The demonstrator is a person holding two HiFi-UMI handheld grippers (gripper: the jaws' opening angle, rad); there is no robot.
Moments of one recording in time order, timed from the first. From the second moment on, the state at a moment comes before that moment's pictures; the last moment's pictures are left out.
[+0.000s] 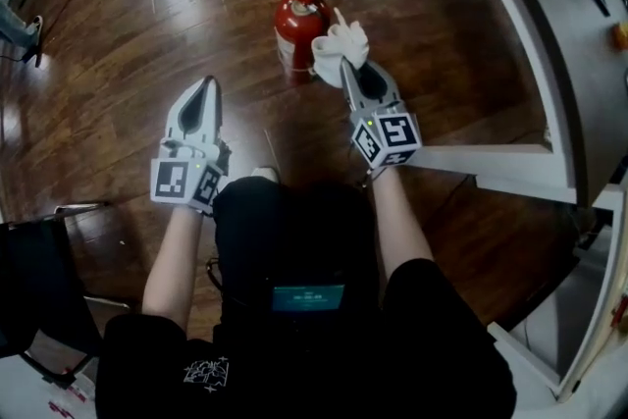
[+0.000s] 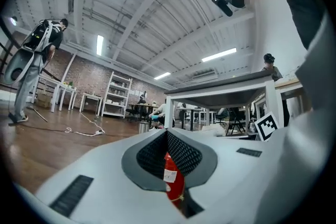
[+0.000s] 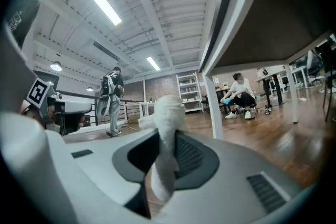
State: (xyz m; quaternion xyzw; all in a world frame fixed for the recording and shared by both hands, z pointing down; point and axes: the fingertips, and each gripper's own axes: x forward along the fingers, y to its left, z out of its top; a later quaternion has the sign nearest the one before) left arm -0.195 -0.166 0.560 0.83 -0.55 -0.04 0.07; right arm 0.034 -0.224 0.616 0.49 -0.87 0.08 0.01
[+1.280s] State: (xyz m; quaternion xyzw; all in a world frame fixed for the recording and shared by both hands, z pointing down) left arm -0.201 -0.114 0.555 0.82 -0.56 -0.05 0.06; right arm -0.020 -0.281 0.796 0.42 -0.88 0.14 0.14
